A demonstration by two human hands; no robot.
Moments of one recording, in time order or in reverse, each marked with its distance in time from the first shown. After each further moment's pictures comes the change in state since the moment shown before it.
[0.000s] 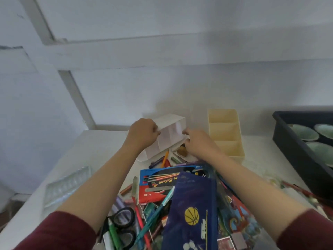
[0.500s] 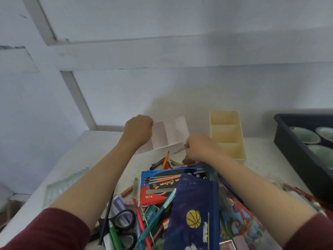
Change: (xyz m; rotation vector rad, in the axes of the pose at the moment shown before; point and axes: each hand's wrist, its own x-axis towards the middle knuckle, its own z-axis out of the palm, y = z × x) left_hand 0.005 -0.015 -0.003 0.092 0.128 0.031; right_hand -0.005 -0.008 -0.004 -0.279 -0.086 -0.020
